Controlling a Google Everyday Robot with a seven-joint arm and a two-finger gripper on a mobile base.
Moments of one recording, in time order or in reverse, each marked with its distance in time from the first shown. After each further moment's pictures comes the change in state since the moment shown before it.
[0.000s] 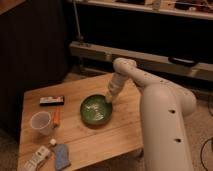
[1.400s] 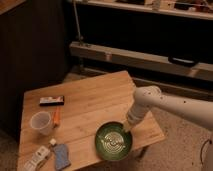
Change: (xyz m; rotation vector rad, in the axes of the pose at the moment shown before) arm 0.137 0.086 0.031 0.101 0.045 -0.143
